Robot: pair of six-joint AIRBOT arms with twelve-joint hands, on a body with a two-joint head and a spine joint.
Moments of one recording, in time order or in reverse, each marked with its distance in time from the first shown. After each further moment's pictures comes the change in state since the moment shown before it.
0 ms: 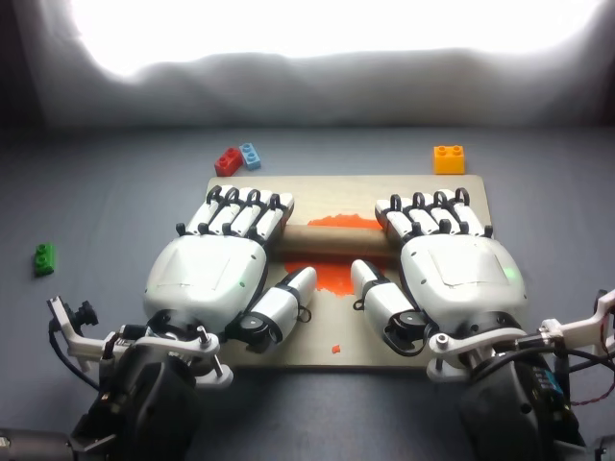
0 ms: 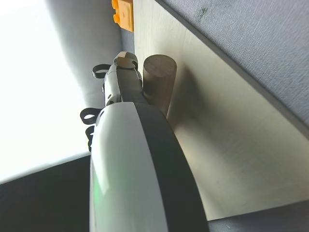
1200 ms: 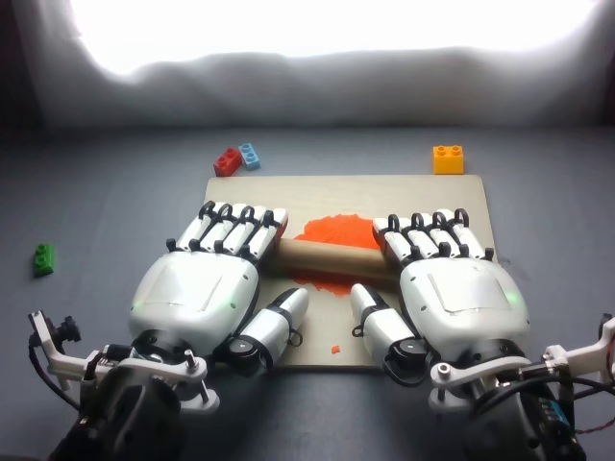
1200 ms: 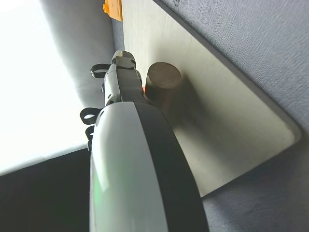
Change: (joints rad) left arm 0.033 0.056 -0.094 -0.005 -0.006 0.058; right arm -0.029 0.002 -0.061 -0.002 0.039 -0.026
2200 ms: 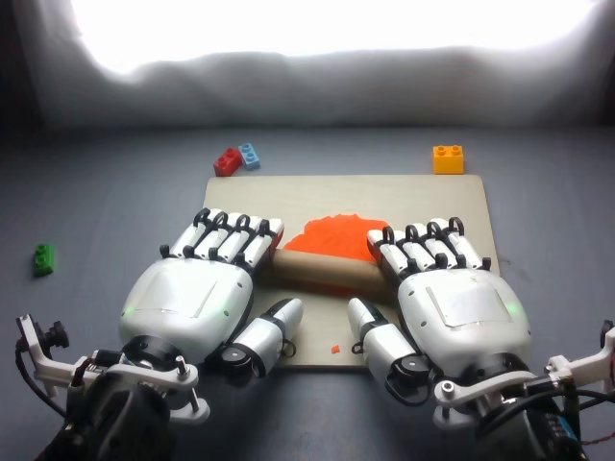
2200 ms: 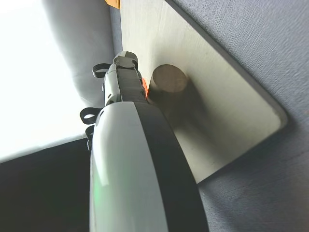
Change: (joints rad) left arm 0.006 0.045 -0.059 -0.014 0.013 0.029; right arm -0.026 0.010 -0.025 -0.053 -0.001 -0.001
